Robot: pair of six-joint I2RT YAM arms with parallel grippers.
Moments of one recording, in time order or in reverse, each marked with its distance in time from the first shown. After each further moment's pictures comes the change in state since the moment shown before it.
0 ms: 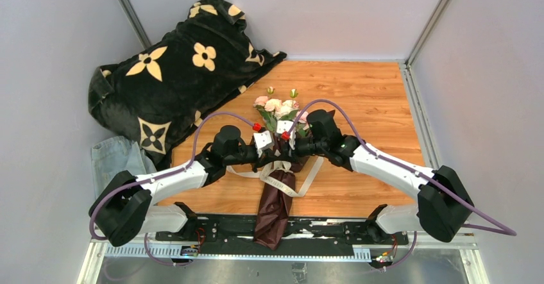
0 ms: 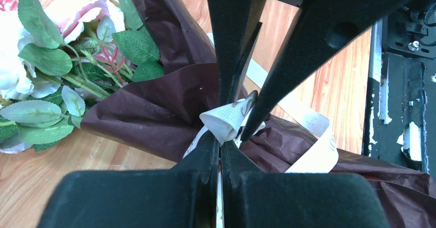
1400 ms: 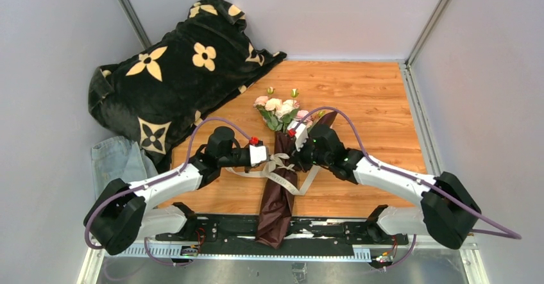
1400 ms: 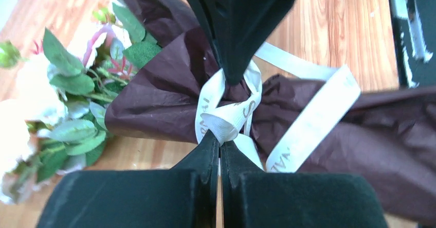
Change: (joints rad) left arm 0.051 -0.063 -0.039 -0.050 0.093 0.293; right arm 0.043 -0.040 -0.167 0.081 0.392 0.367
